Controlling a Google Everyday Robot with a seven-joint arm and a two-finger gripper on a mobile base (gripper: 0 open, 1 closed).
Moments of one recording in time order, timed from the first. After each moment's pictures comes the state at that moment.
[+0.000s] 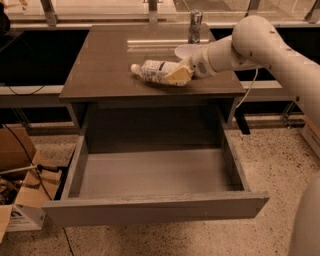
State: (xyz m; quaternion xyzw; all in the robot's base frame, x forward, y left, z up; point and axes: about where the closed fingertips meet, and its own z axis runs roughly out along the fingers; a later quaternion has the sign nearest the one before) arm 0.747 -0.079 0.866 -0.43 0.77 0.17 0.43
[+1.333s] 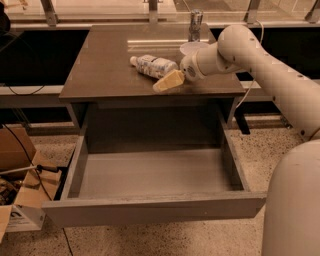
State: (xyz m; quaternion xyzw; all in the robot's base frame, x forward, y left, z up) arm 0.779 -0.053 0.835 -0.41 0.78 0.20 0.42
